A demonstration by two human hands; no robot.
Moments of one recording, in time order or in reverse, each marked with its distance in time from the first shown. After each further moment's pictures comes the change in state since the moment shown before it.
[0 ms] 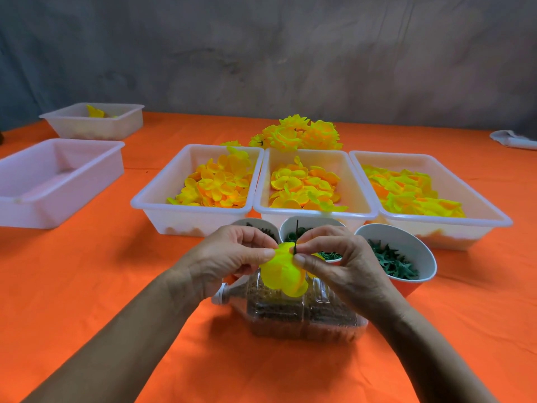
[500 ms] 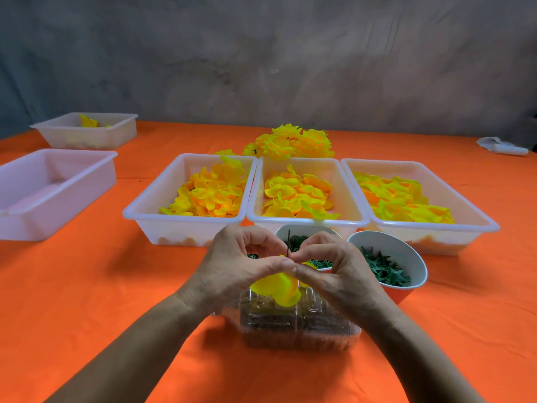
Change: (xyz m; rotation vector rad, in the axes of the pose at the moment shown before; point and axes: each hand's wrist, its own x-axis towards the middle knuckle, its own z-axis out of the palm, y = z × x) left_hand -0.009 0.009 0.019 0.198 0.102 0.473; right_hand -0.001 -0.006 -0.004 -0.082 -0.012 0.019
